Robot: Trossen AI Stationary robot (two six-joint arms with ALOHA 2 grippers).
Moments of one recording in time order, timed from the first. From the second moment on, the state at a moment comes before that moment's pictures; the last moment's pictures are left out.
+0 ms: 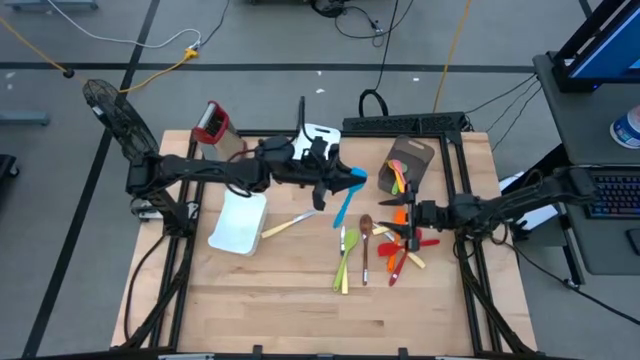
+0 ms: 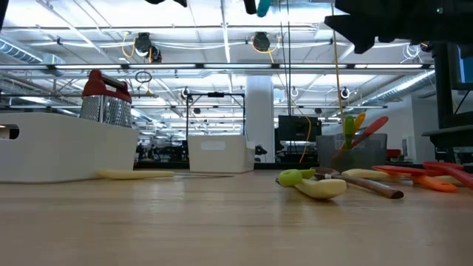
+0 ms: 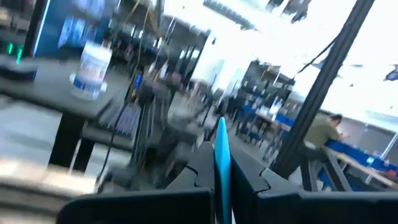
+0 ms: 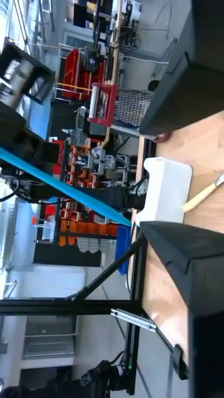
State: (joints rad) left arm 0.12 1.68 1.31 0.59 0.32 -0.45; right arm 0.20 0.85 0.22 0.81 0.21 -0.12
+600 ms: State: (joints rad) left arm 0.08 1.88 1.31 0.97 0.41 -0.43; right arm 0.17 1.10 0.22 1.13 0.23 -0.09
